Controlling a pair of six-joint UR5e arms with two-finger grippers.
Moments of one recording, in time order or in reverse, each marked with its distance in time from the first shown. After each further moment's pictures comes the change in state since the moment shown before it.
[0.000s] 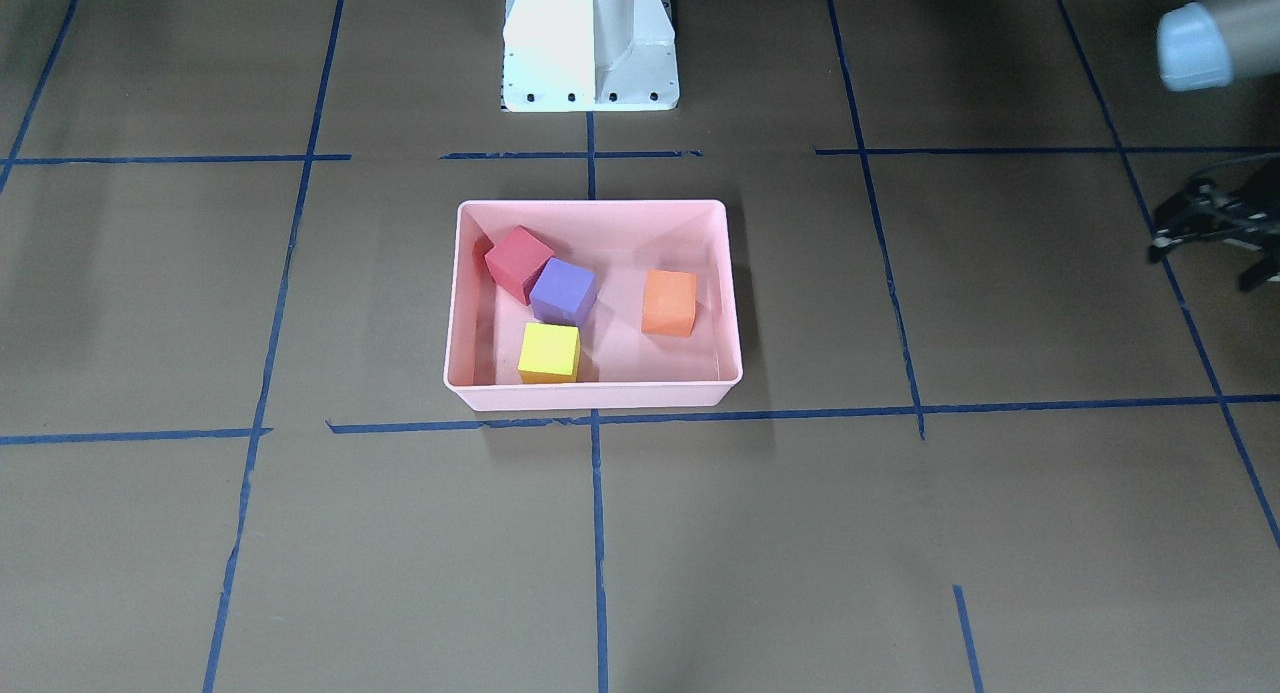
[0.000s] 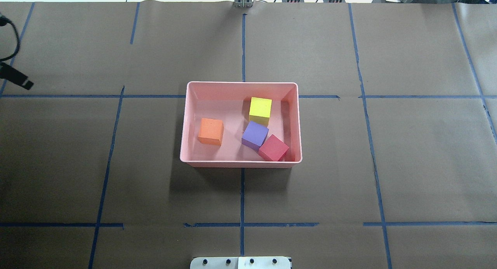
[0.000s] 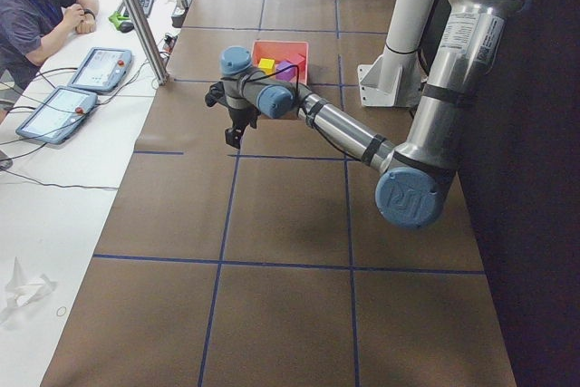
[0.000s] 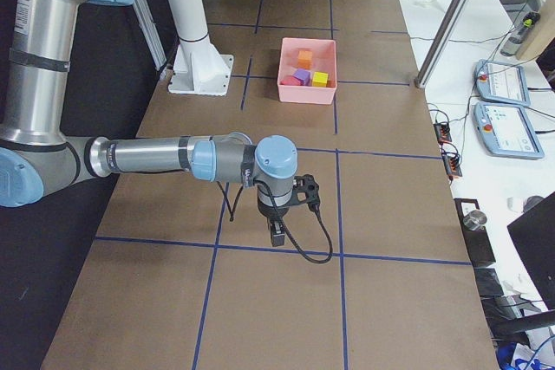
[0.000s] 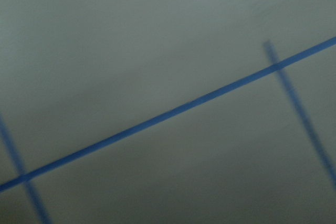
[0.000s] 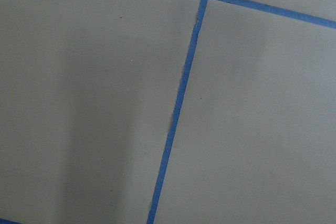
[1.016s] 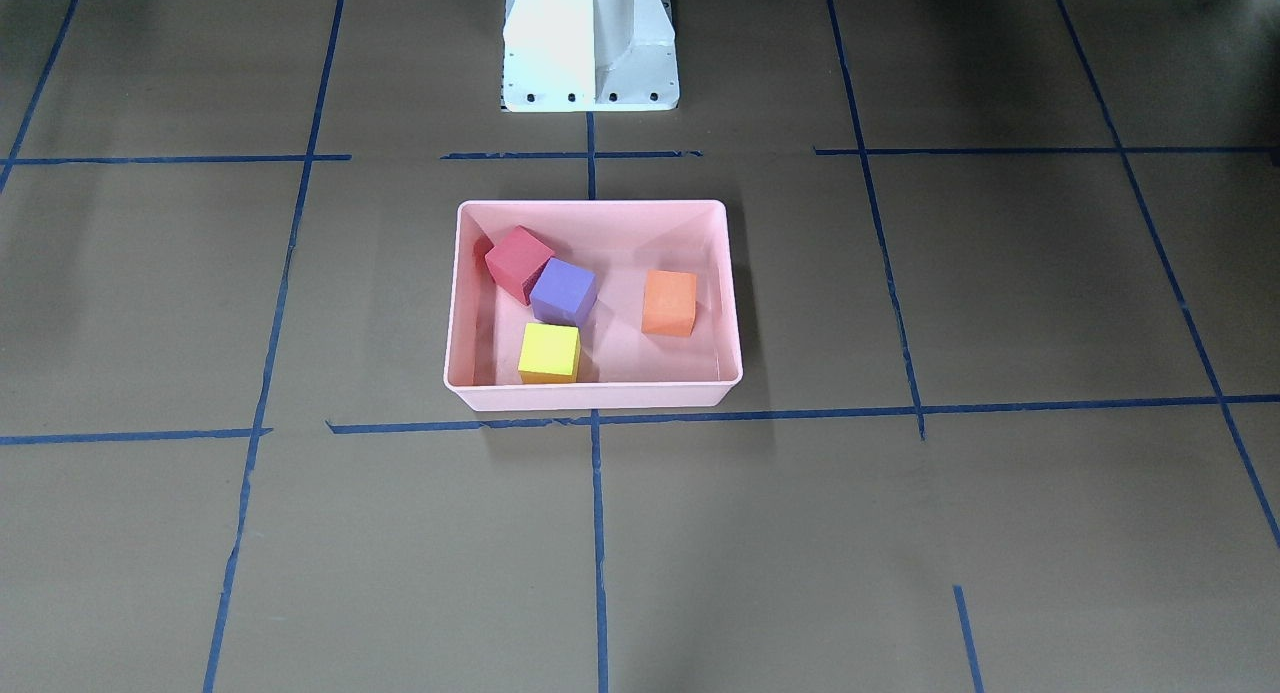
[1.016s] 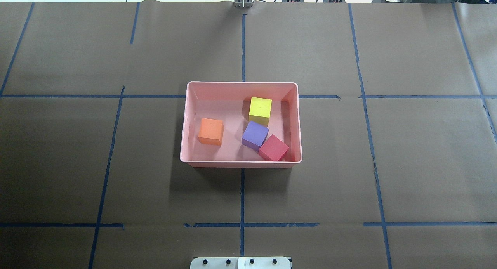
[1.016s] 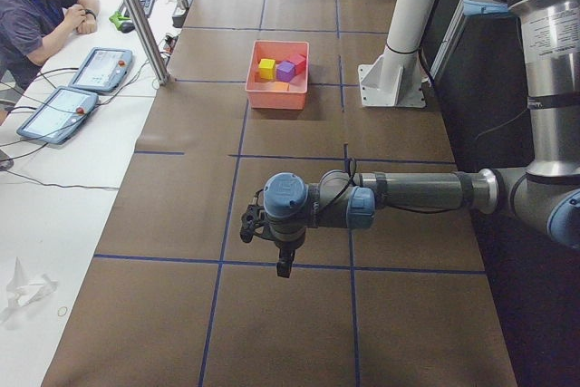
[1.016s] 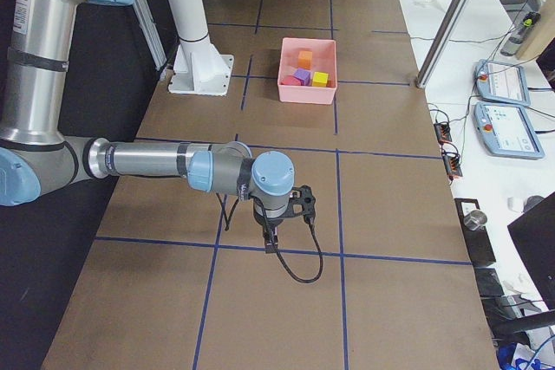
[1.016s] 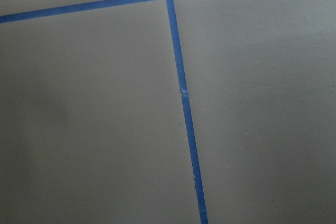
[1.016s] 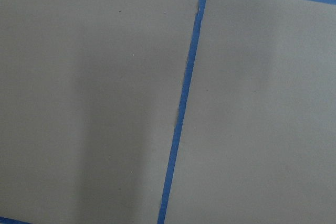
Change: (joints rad) left arm -0.172 0.243 0.020 -0.006 -0.067 0.079; right arm 0.006 -0.004 -0.031 0.000 0.046 0.012
